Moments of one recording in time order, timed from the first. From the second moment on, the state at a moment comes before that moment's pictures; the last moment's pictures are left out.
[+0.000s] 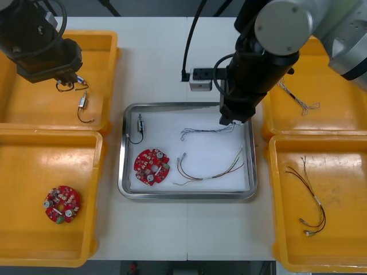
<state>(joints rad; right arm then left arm) -1.13 -0.71 0.71 -1.58 -1.22 1.58 2.09 -0.97 0.94 -0.38 -1.55 1.07 1.70 -0.74</state>
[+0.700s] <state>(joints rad) -0.78 -0.92 0.23 -1.87 -1.18 1.74 1.46 -0.97 0.94 -0.38 -1.55 1.07 1.70 -0.74</state>
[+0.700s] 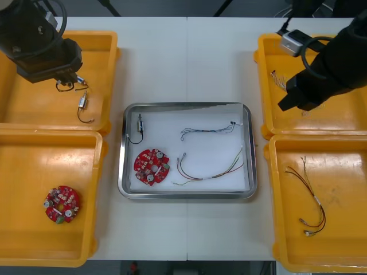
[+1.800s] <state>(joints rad) -0.34 -0.97 -0.21 -1.93 -1.06 1.87 1.20 -0.97 0.94 -0.38 -1.56 1.07 1.70 -0.74</state>
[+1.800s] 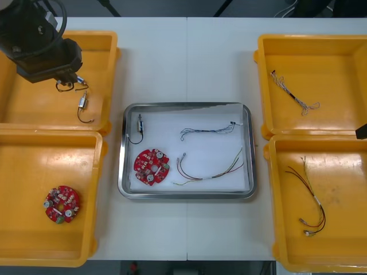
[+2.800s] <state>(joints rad) -0.31 -0.97 -0.24 -1.93 -1.06 1.87 1.14 -0.96 0.94 -0.39 -1.55 1.06 1.71 -0.74</state>
